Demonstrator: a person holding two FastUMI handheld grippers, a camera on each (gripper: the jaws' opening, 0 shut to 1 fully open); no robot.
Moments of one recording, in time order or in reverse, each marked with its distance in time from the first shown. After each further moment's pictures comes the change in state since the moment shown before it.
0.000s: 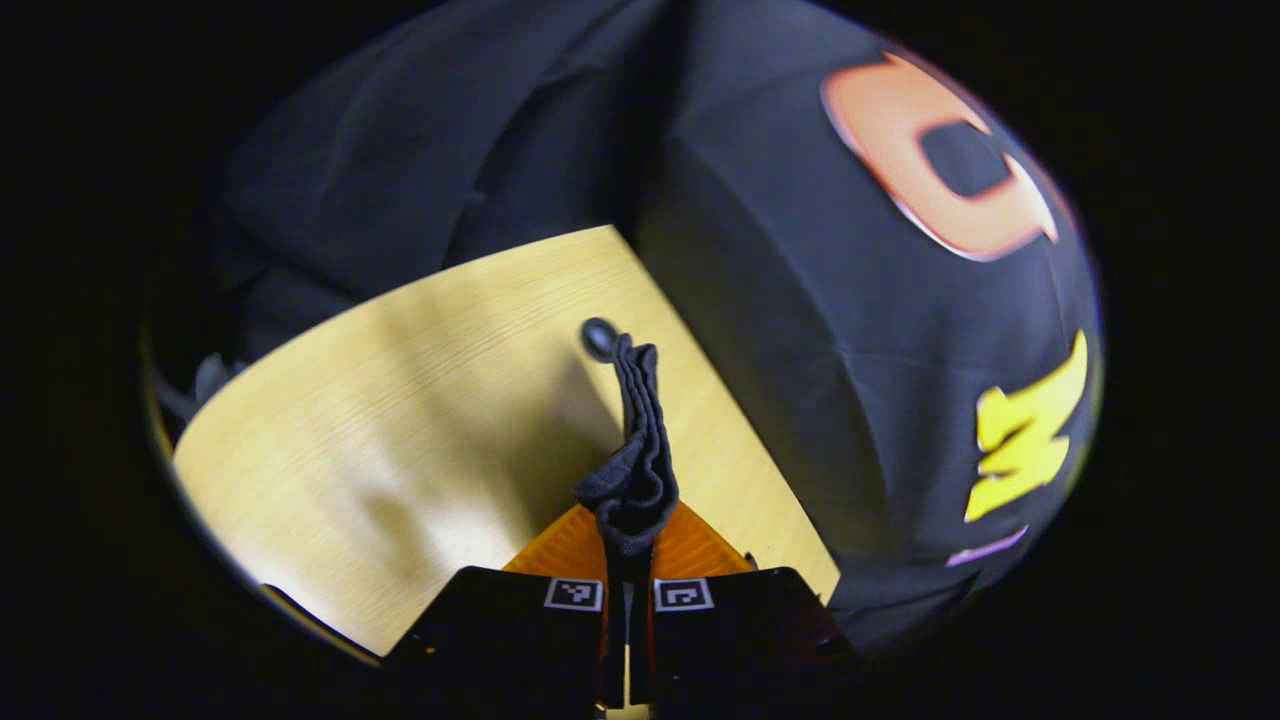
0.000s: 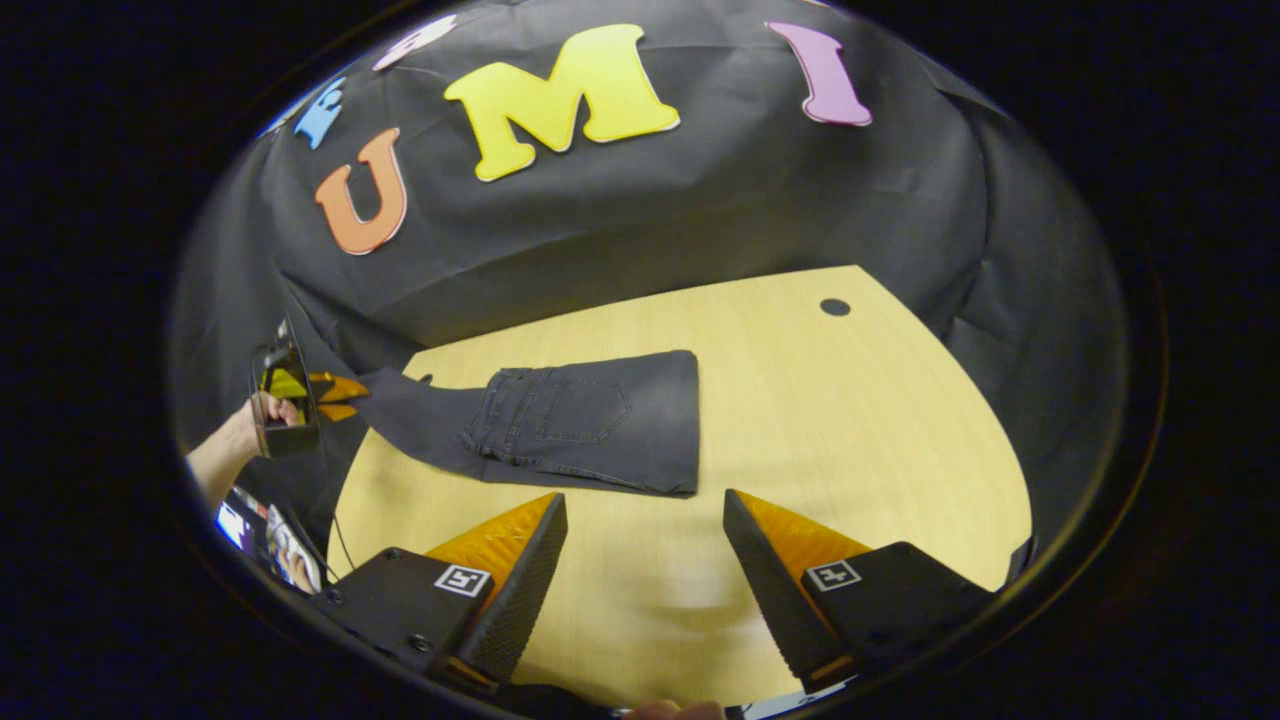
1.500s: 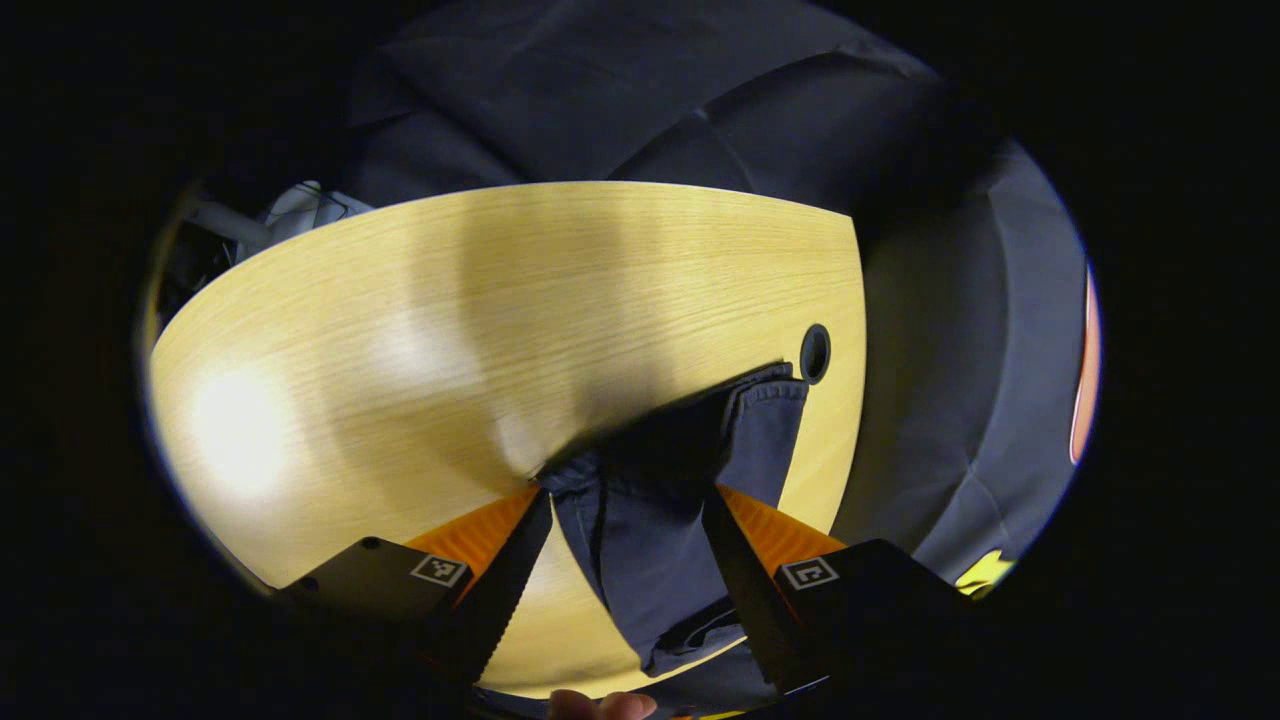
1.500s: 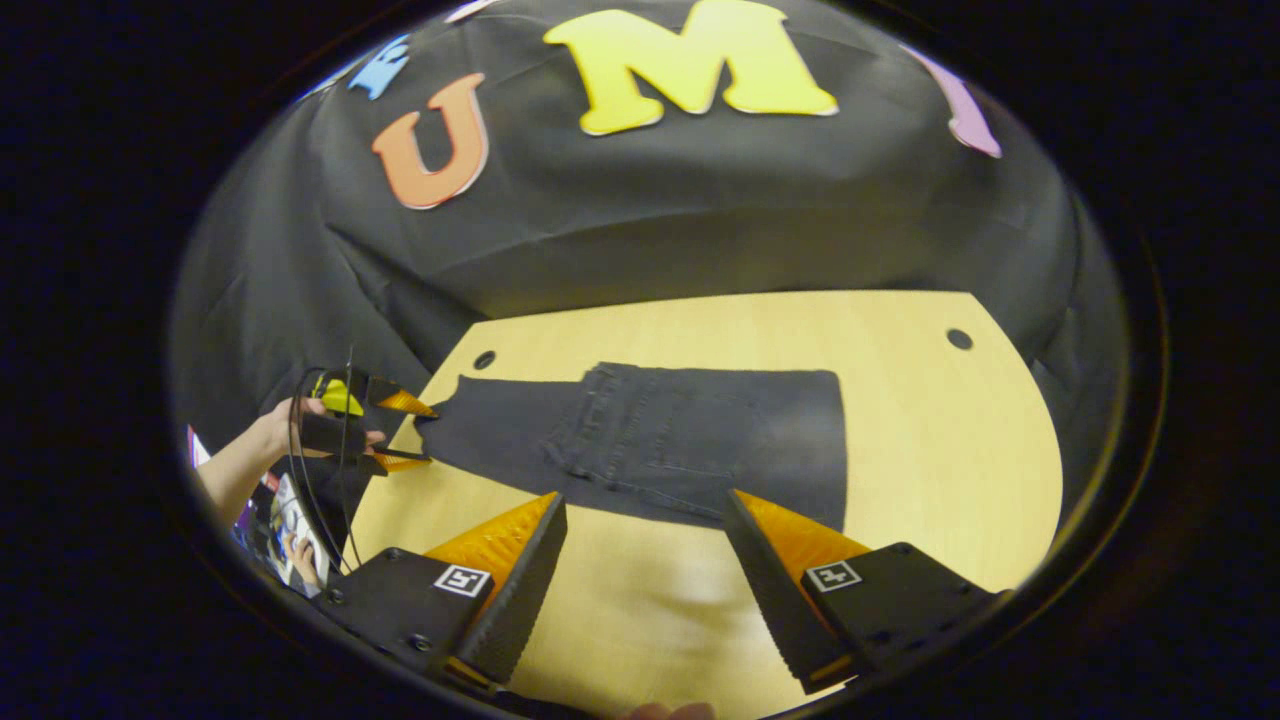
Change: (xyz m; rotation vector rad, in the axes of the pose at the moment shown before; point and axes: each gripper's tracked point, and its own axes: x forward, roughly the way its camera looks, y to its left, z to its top) left arm 0.048 0.147 -0.026 -0.655 0.292 0.261; right arm 0.077 0.108 0.011 -0.055 0.106 0.115
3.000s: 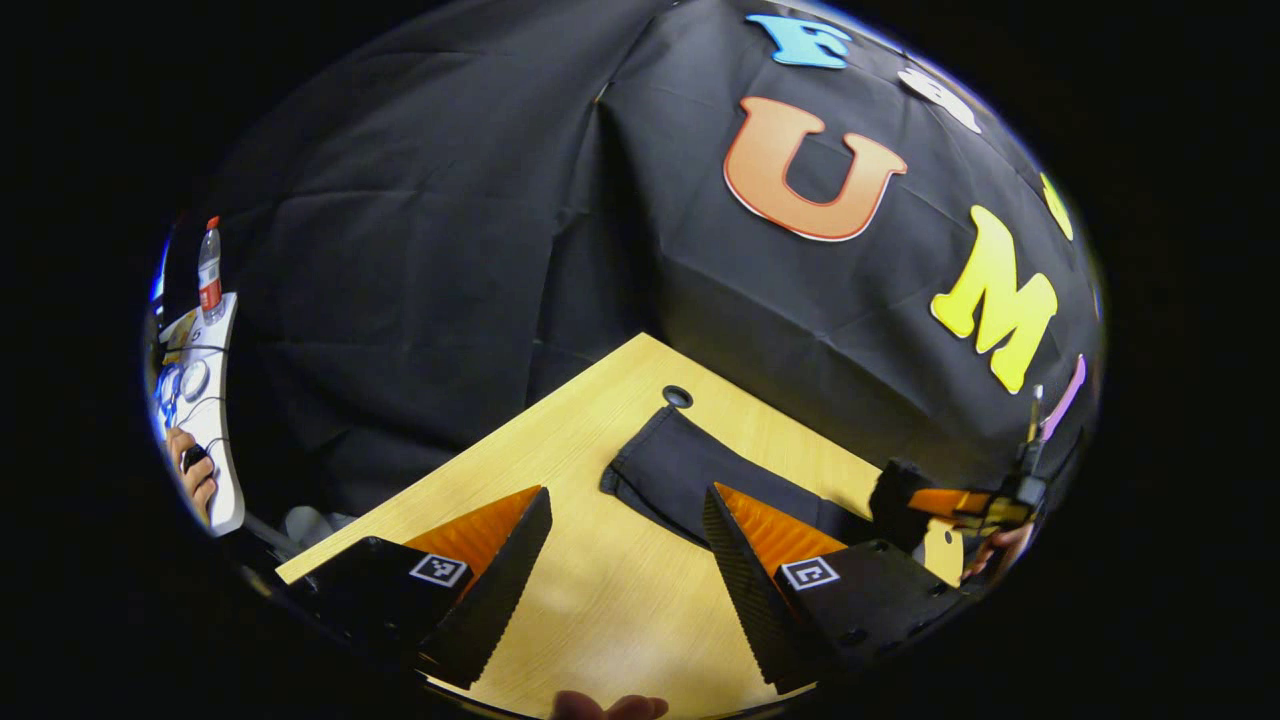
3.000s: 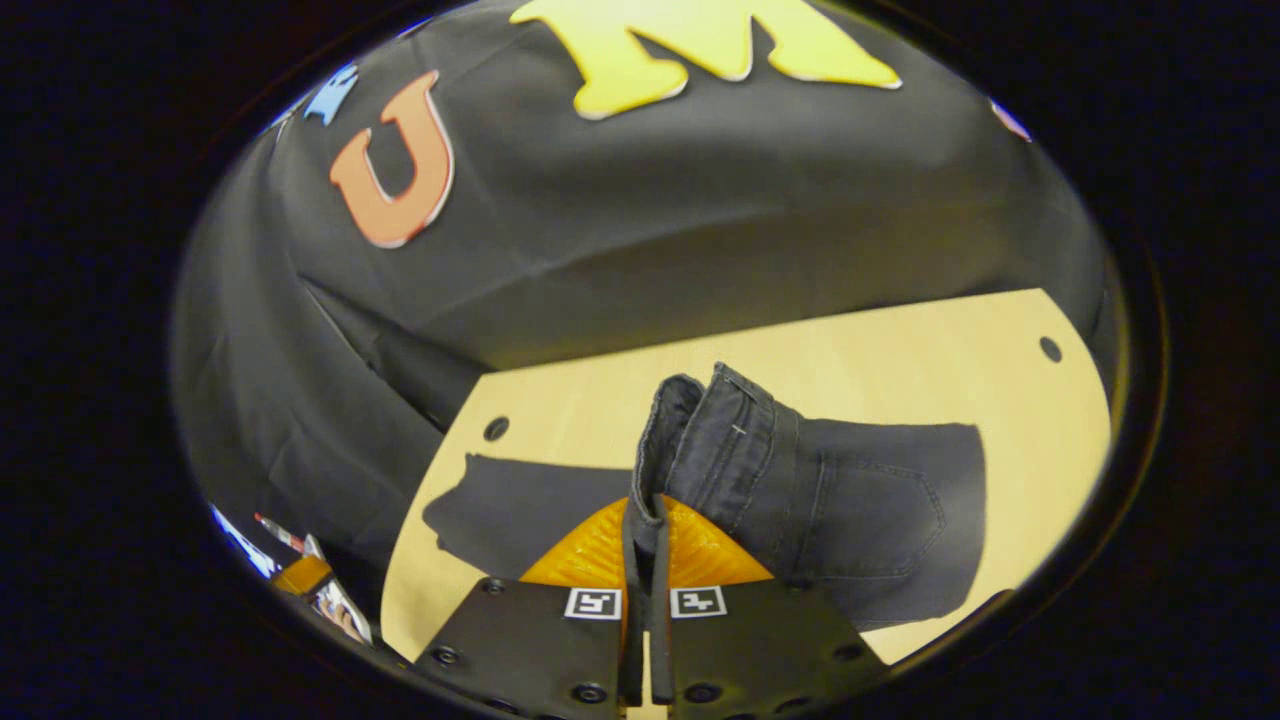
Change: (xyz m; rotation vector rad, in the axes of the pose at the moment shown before) left arm -0.183 0.057 -0.058 0.833 -0.691 -0.184; right arm 0.173 0.106 0.052 0.022 0.012 0.094
